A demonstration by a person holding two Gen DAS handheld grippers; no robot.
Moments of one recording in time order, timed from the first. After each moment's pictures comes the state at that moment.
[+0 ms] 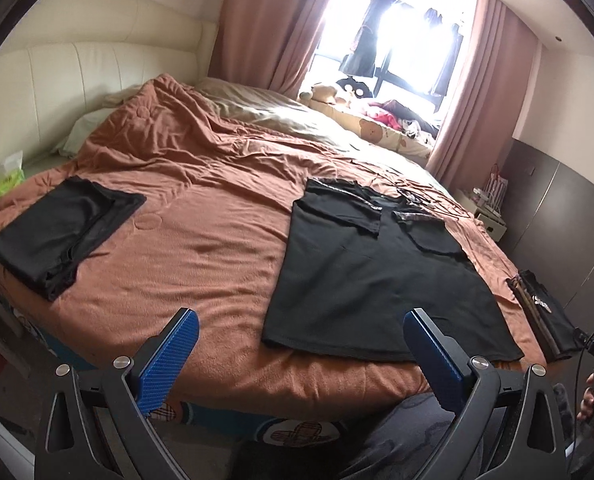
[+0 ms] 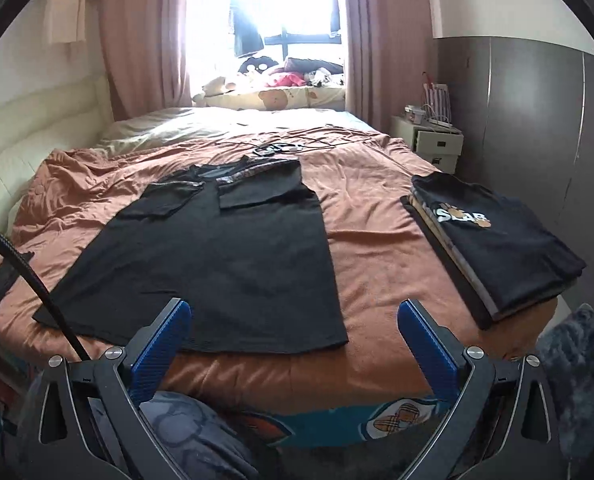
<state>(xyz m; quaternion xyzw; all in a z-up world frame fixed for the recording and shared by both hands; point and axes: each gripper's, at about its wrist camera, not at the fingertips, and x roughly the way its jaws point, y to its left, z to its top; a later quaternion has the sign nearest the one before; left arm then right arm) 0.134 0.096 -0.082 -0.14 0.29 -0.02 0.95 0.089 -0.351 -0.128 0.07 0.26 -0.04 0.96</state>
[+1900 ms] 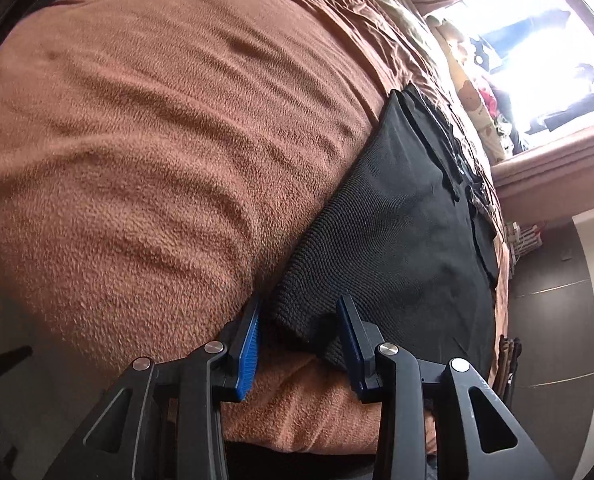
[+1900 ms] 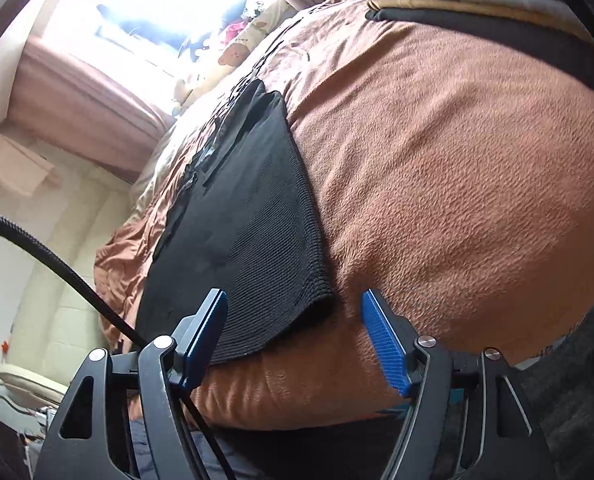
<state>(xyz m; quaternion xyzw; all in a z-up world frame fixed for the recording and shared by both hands) 0.253 0.123 -0.231 -0.40 0.47 0.02 0.79 0.201 -0.441 -0.291 0.44 0.31 0.09 0.84</state>
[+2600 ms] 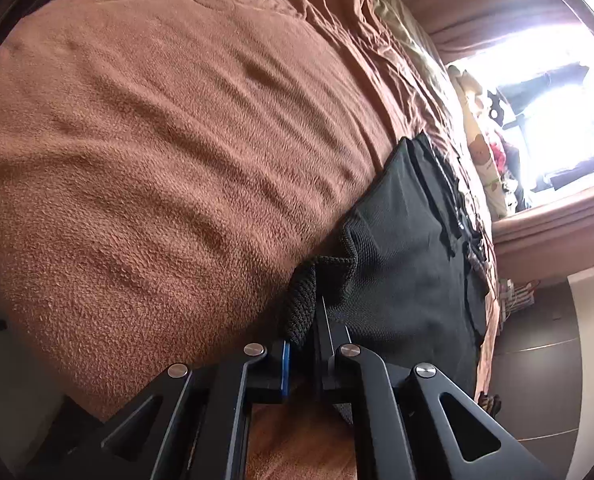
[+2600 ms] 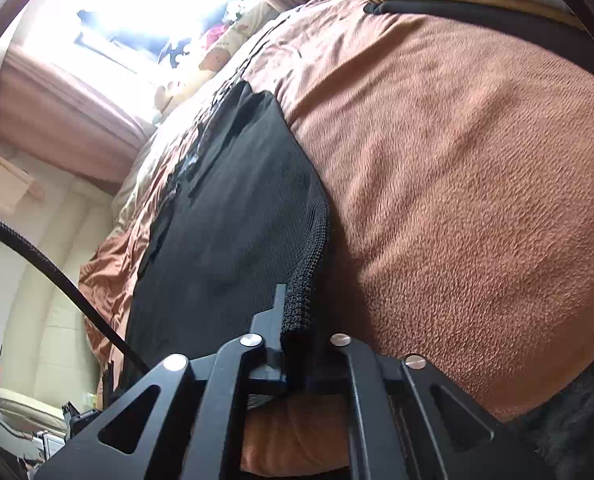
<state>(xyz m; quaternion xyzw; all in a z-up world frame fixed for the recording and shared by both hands) 0.260 0.126 -0.222 -0.46 0.40 0.07 0.79 0.243 -0.428 -0.285 0.44 0.31 0.04 0.84</state>
